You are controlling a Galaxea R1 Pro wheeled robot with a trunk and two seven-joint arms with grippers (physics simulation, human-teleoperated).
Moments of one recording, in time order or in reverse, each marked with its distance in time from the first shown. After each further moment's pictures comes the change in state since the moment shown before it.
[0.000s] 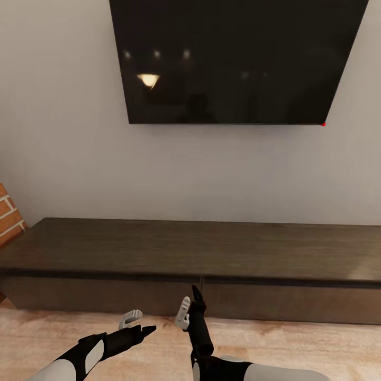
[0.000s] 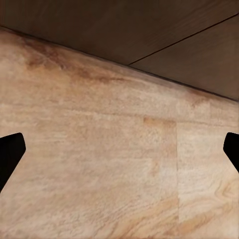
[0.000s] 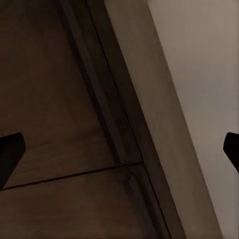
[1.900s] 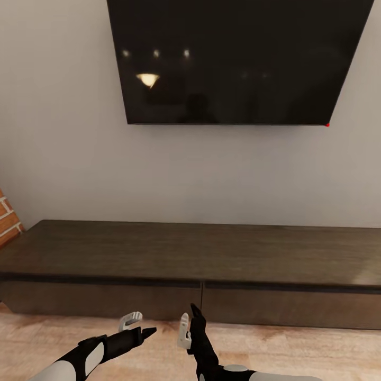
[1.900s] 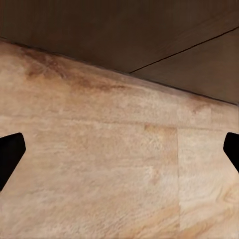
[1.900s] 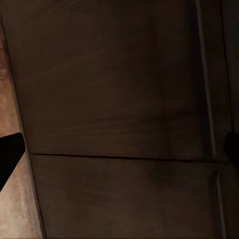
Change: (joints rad) left arm 0.000 0.000 0.001 0.022 0.000 -0.025 -0.001; right arm 0.027 0.000 0.095 0.072 -0.002 0.007 0.237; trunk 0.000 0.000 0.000
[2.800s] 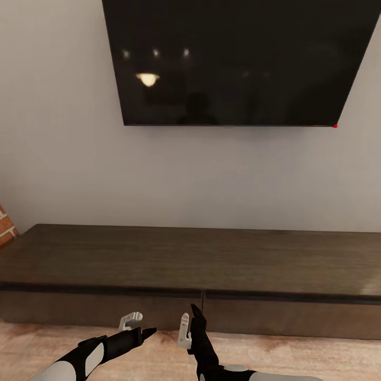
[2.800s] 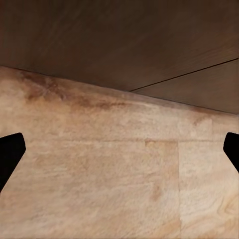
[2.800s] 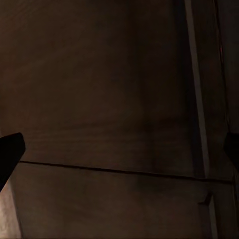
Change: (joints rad) left arm 0.000 0.000 0.000 0.005 0.000 -0.006 -0.001; right arm 0.000 0.000 0.000 0.004 -0.002 0.000 0.002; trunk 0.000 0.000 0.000
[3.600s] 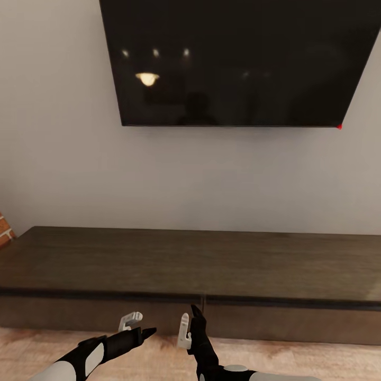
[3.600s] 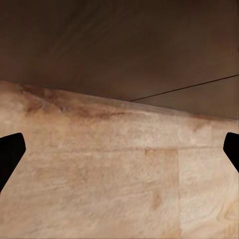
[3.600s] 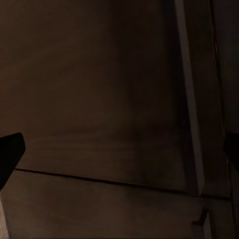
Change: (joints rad) left arm 0.000 0.000 0.001 0.000 0.000 -0.002 -0.002; right arm 0.000 0.000 0.000 -0.001 0.000 -0.002 0.000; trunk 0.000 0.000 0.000
